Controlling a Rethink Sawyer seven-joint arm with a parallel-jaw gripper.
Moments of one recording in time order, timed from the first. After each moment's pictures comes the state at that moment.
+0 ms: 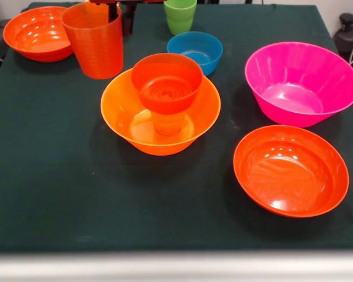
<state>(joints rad) -0.45 -0.57 0.38 1.09 -0.54 1.34 1.49</state>
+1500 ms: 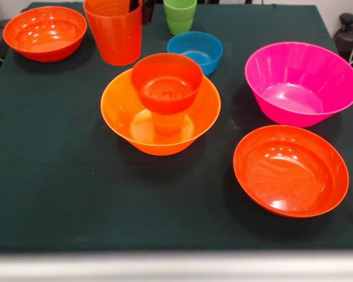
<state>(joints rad) -0.34 -0.57 0.22 1.10 -0.43 1.34 1.49</state>
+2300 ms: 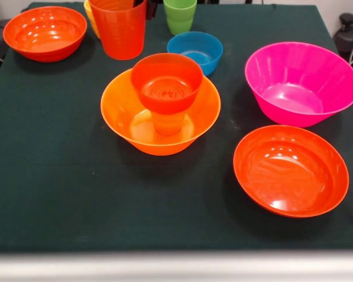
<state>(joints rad) -0.30 -0.57 0.16 1.10 -0.40 1.34 1.49</state>
